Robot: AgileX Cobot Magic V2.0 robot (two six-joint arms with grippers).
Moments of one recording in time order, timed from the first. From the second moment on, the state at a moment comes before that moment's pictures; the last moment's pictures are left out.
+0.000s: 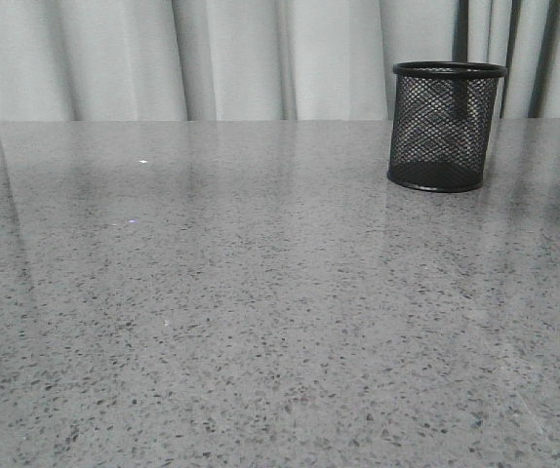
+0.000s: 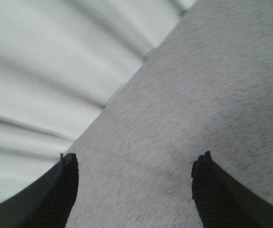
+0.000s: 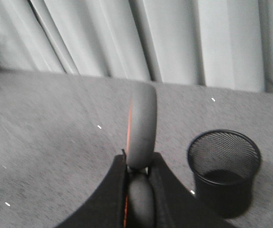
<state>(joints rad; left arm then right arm) -0.34 1.31 -1.75 0.16 1.14 0.49 0.08 0.93 -1.01 0.78 0.59 -0.61</state>
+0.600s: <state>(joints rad) -0.16 1.15 -1.75 0.08 1.14 0.48 0.08 1.27 -1.41 0.20 0.99 -0.24</state>
